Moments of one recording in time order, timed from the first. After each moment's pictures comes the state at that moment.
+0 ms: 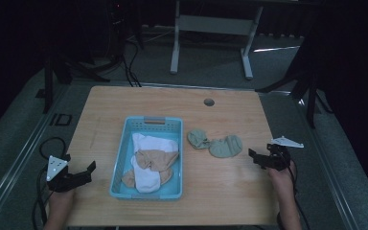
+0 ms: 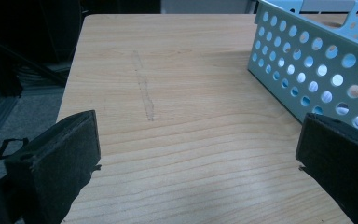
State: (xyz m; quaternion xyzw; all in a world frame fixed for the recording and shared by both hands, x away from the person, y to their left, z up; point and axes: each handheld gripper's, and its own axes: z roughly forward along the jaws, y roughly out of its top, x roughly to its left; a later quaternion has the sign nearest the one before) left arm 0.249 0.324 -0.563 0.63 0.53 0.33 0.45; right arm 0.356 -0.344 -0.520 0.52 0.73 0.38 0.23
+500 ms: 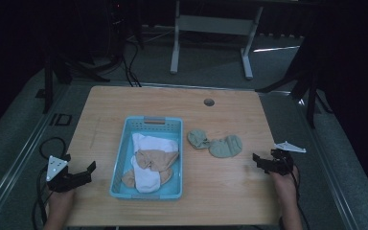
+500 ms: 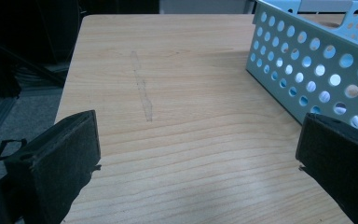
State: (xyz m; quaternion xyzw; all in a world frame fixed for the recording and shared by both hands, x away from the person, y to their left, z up) left arm 0.248 0.324 -0.563 0.63 0.53 0.33 0.45; right arm 0.350 -0.359 -0.538 0.54 0.72 0.36 0.23
